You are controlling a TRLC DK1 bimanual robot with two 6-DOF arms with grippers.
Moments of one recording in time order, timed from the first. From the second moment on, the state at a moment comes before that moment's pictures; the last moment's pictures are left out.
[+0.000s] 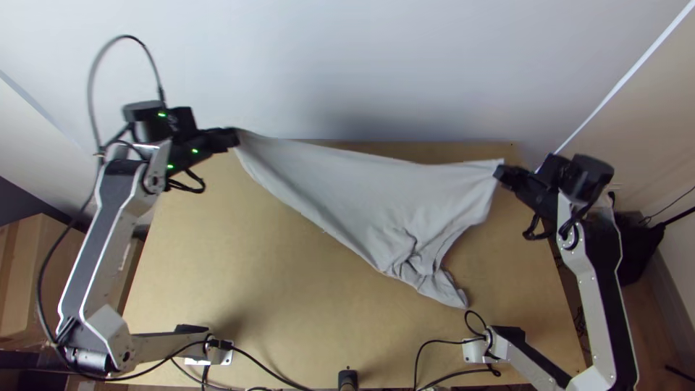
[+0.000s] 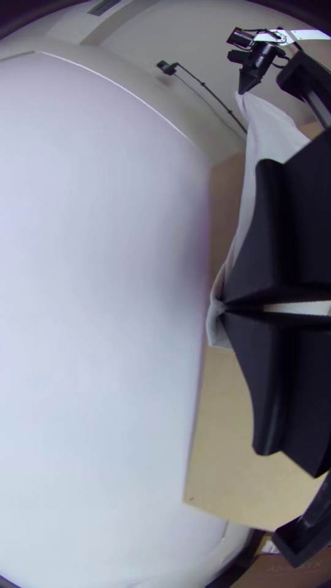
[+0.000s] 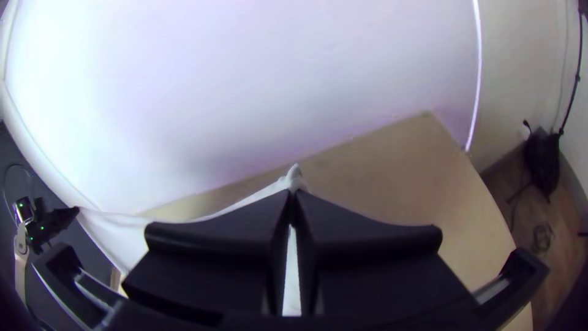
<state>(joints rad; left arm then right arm) -0.06 1.40 1.61 -0.61 0.21 -0.25 -0.04 1.08 1.20 -0.53 -0.24 0.39</state>
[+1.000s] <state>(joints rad) 0.15 0.72 1.96 -0.74 0.17 -0.18 0.21 0.75 1.79 -0.45 -0.13 0.23</state>
